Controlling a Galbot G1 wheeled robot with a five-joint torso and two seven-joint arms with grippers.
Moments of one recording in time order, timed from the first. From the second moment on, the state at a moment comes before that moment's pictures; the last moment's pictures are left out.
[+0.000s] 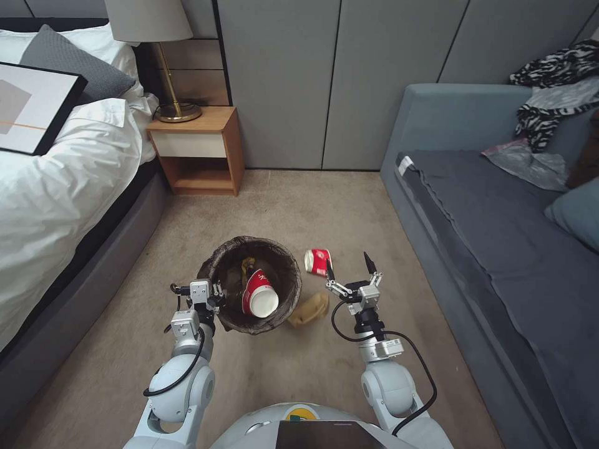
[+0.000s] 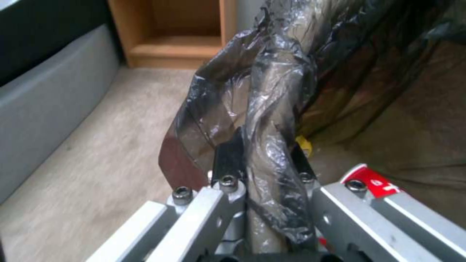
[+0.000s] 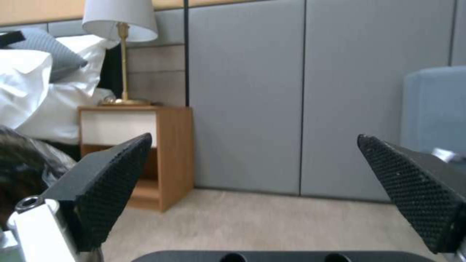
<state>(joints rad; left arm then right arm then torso) 1.59 -1.45 -0.47 -2.17 -0.15 0.33 -0.23 -1.48 1.45 0.36 1.83 0.05 0.54 -0.02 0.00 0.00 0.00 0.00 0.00</state>
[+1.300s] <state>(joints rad) 1.57 -1.44 -0.50 -2.21 -0.16 0.33 -0.23 -1.46 1.28 0.25 1.92 0.37 -0.19 0.15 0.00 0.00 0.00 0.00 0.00</state>
